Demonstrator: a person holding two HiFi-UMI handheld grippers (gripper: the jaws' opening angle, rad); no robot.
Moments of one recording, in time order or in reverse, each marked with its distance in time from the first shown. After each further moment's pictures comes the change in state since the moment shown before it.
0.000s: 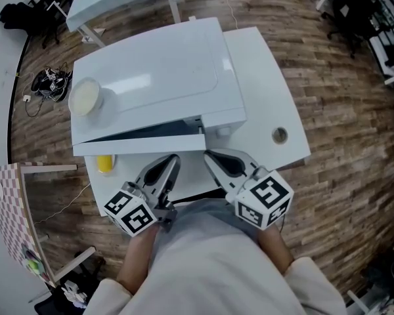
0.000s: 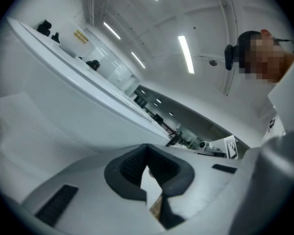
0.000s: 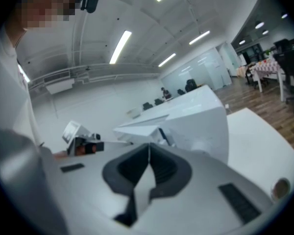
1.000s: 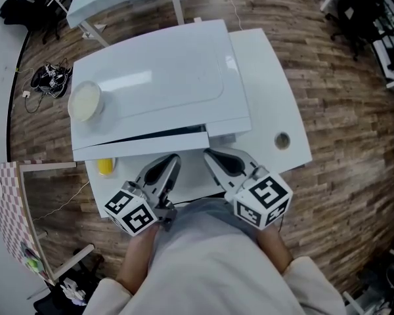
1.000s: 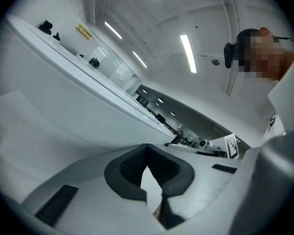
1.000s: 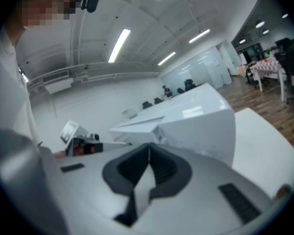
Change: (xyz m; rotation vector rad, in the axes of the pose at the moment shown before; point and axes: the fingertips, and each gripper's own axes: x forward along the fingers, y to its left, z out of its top) left arm 0.010 0.018 0.008 -0.005 0.005 0.020; right arm 0.021 -0.013 0.006 0.002 0.012 -0.003
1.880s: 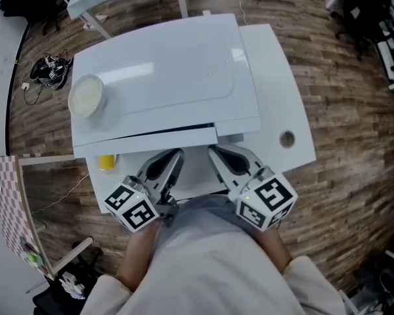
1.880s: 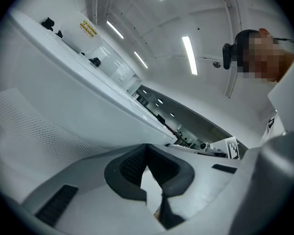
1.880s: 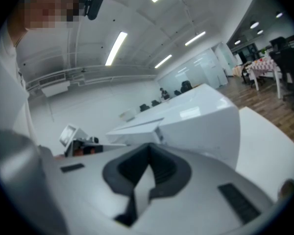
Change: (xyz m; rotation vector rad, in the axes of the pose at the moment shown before) left arm 0.005 0.007 0.006 -0.020 -0.003 -0.012; right arm 0.006 -0.003 0.006 0.031 -0.035 -0.024
